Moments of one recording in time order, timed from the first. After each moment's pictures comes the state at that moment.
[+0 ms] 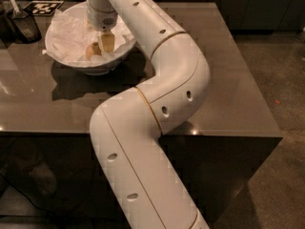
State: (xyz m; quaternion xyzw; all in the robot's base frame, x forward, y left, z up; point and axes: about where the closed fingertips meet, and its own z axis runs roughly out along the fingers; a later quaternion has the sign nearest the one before) arm 0.771 0.158 0.870 -0.86 0.49 -0.01 0.18
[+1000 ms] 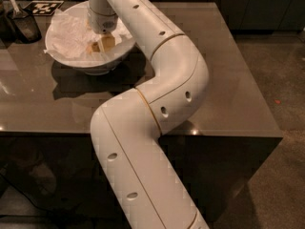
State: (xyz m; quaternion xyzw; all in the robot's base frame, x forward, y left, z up) arm 0.770 0.157 0.859 -0.86 0.49 0.00 0.17
